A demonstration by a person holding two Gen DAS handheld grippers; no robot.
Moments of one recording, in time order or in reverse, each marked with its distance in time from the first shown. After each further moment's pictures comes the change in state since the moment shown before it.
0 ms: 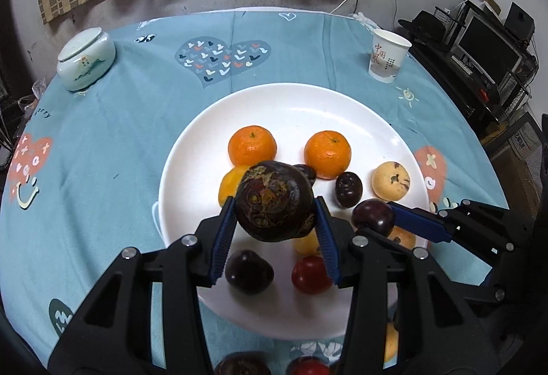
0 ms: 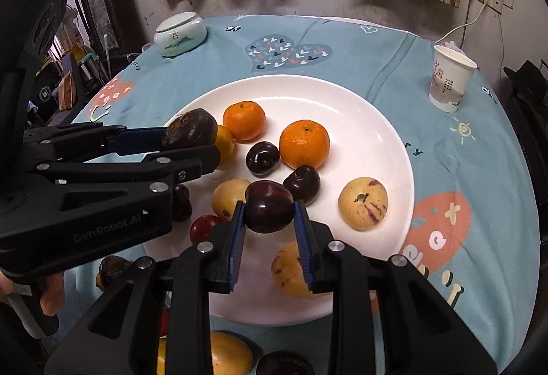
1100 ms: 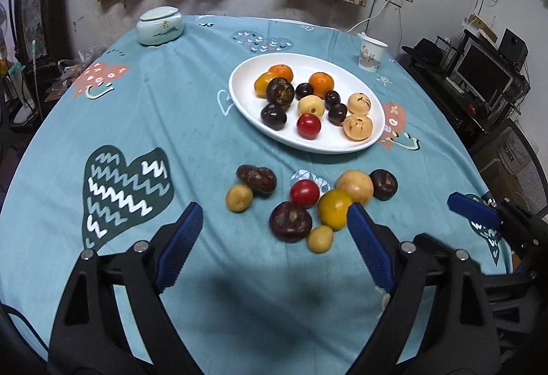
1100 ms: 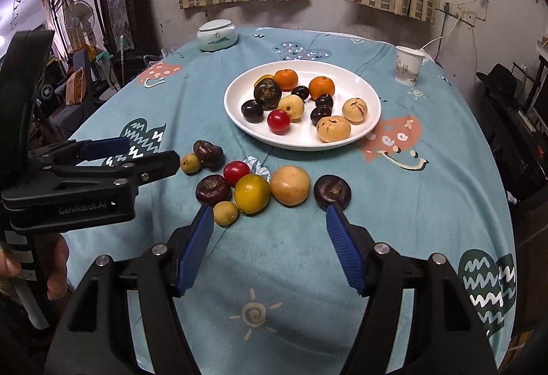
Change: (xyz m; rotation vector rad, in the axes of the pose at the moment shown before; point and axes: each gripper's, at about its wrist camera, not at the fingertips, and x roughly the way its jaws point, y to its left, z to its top) left arm -0.143 0.001 -0.171 -0.127 -0.126 0.041; right arm -0.142 0.071 -0.136 -0.021 -0.085 -0.047
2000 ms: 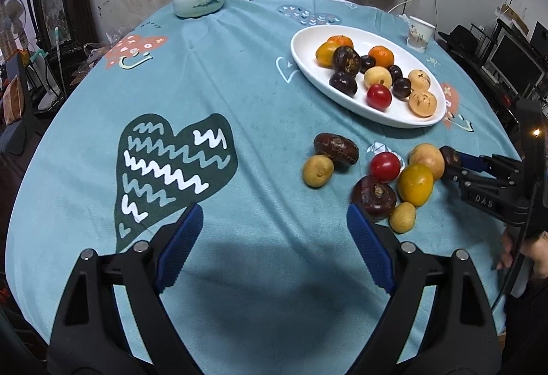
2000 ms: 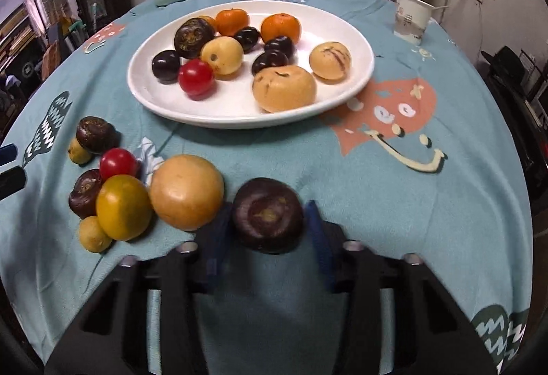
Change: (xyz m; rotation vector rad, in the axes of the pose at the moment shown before) left arm 0.029 0.049 -0.016 -0.020 0.084 0.125; right arm 0.118 -0.064 0.009 -0.023 0.170 -0.060
